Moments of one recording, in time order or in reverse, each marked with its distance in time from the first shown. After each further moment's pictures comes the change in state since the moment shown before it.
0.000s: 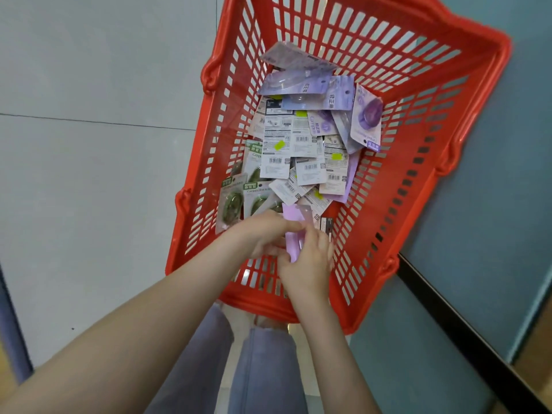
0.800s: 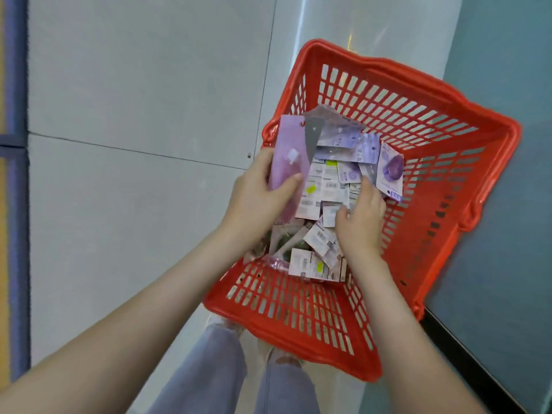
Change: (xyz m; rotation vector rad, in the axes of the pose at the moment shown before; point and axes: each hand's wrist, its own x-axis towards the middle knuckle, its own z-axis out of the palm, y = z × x) left_hand -0.109 0.070 -0.051 0.197 0.660 0.909; right_hand 0.114 -0.058 -0.041 -0.154 0.250 -0.292
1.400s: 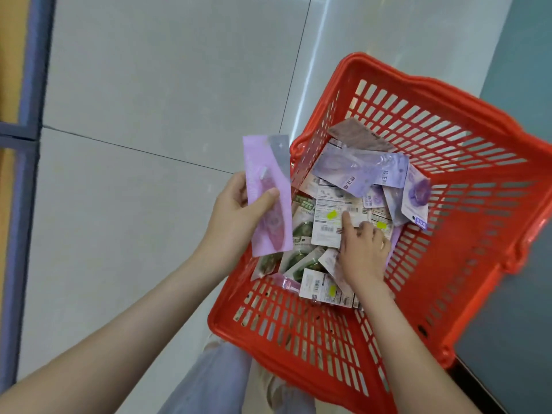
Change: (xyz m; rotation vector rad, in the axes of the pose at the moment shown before) left_hand 0.006 -0.046 -0.033 -0.355 0.093 -0.171; right_hand 0.004 0.041 0.064 -0.583 -0.164 -0.153
